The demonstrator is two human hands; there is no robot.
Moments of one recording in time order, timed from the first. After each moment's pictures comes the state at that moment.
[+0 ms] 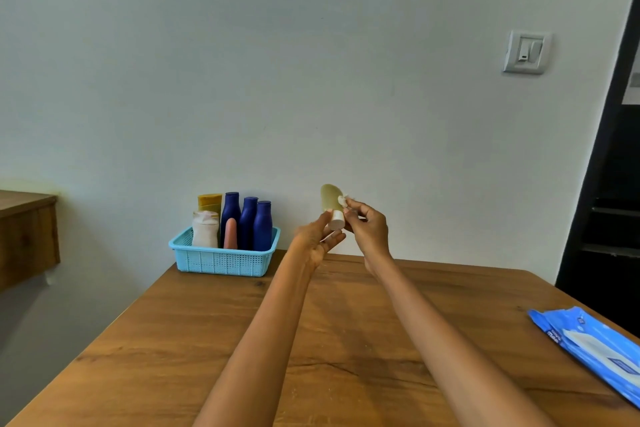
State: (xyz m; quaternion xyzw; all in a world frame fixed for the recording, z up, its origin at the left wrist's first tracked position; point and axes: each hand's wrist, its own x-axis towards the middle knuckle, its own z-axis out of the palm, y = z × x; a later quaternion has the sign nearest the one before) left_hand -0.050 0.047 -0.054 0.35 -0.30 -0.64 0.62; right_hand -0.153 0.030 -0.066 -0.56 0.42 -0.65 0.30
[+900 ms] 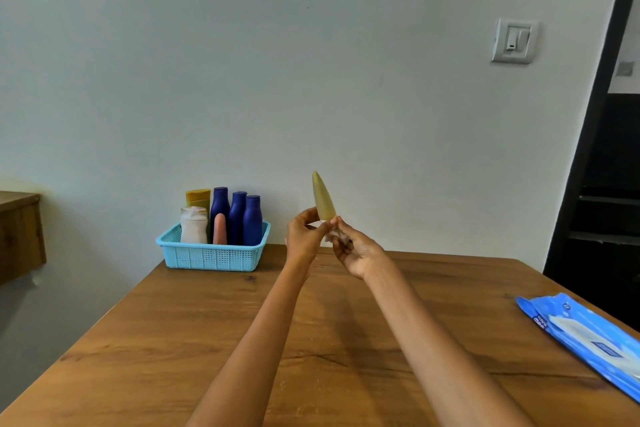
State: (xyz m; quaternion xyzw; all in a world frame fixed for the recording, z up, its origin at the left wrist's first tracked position) left_hand -0.056 0.030 -0.094 0.42 -0.56 -0.32 0.64; right_hand -0.159 0.051 -0.077 -0.28 0.37 -0.60 0.66
